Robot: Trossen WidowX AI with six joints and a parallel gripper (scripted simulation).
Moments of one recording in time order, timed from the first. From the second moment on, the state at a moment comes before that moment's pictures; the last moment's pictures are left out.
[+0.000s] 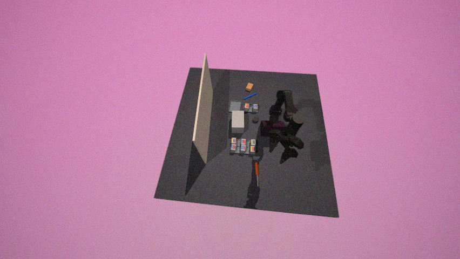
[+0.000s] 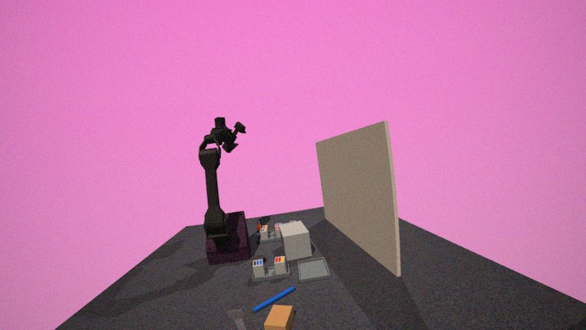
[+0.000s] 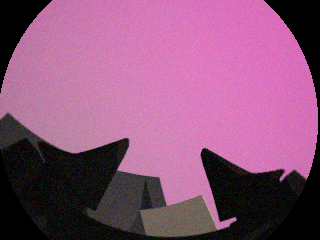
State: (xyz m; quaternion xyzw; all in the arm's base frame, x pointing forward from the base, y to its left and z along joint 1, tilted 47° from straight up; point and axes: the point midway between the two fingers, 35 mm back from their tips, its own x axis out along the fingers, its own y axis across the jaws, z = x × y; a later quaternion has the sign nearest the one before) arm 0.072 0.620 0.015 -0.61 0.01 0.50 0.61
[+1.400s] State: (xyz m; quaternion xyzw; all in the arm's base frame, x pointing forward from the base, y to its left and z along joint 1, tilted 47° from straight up) arm 0.378 0.134 0.103 -0.32 0.60 -0.21 0.71
